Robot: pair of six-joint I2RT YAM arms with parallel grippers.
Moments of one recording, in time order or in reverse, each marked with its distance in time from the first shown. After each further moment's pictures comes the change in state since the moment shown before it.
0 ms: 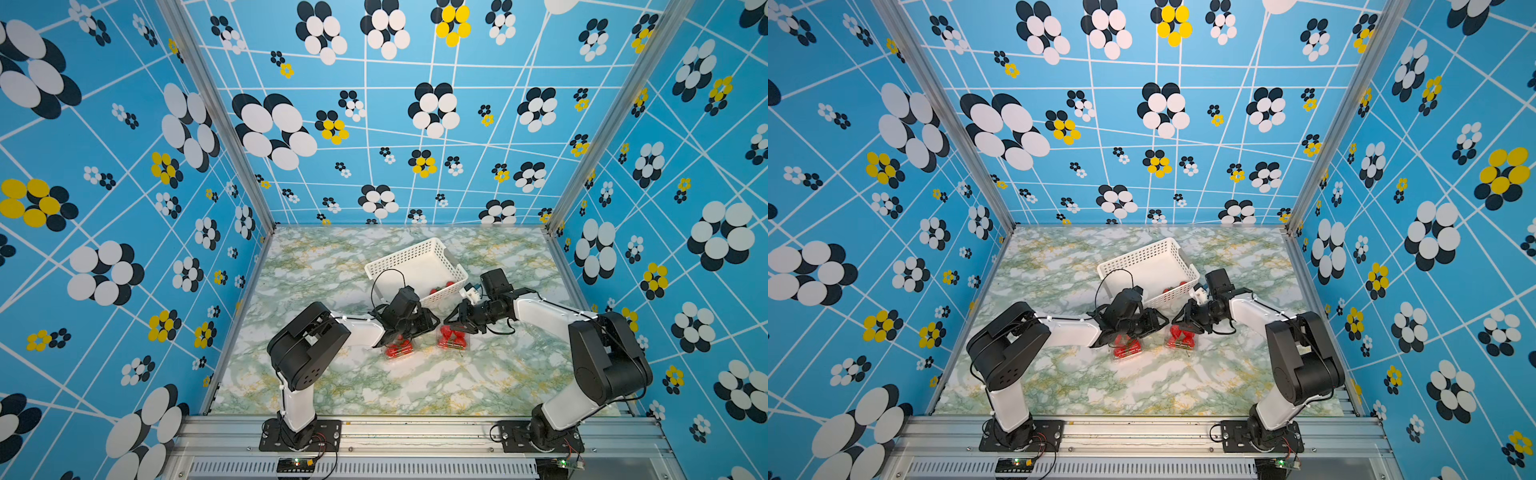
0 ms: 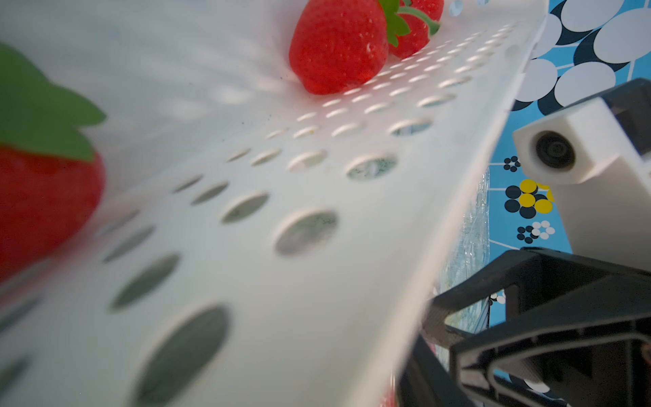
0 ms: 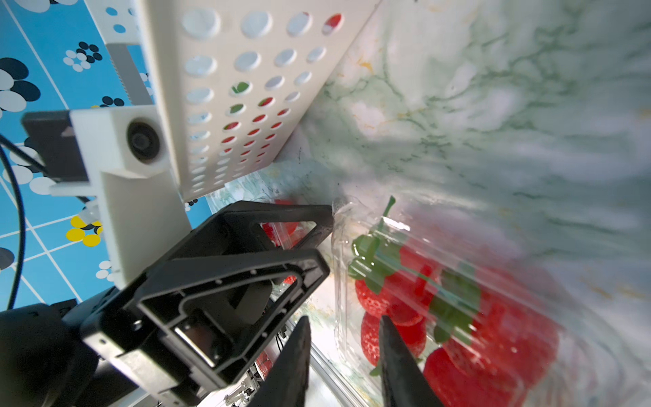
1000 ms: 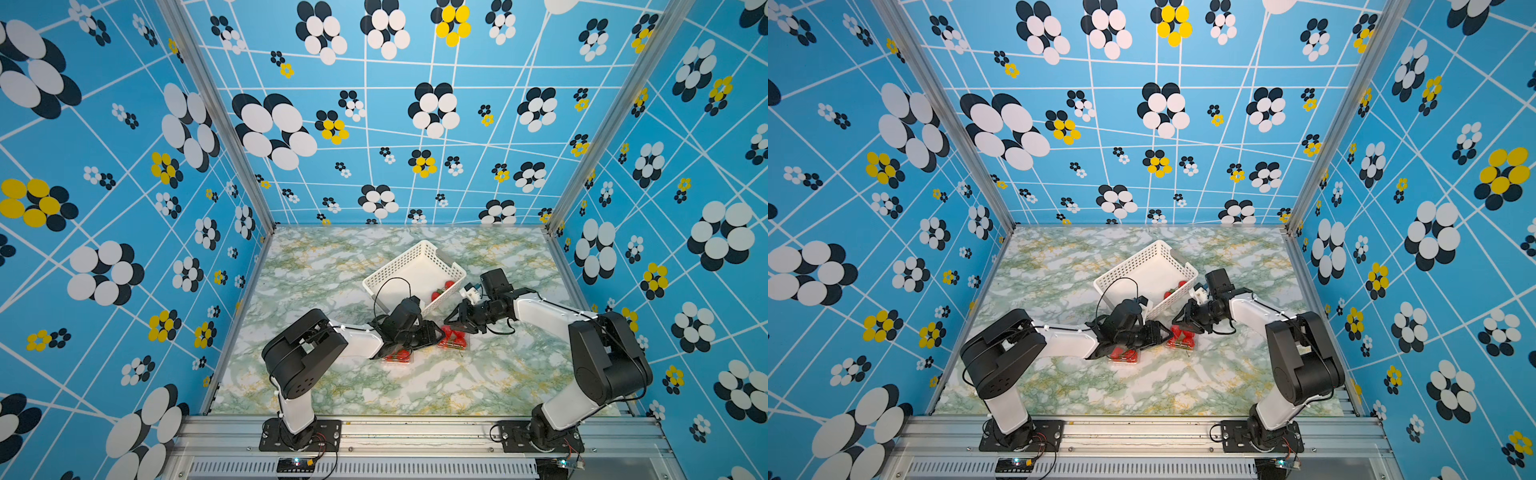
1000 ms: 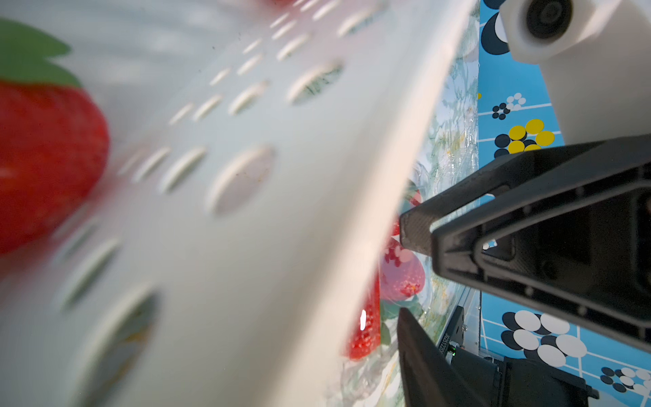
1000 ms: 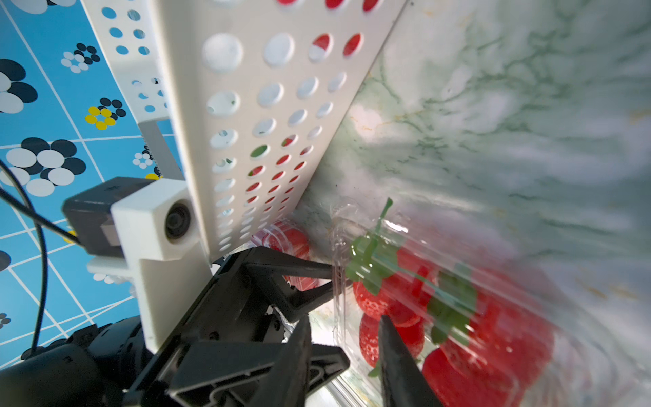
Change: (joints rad) left arm -0.070 -0.045 -0.090 0.072 0.051 0.013; right arm 0.000 0.000 0.000 0.000 0.007 0.000
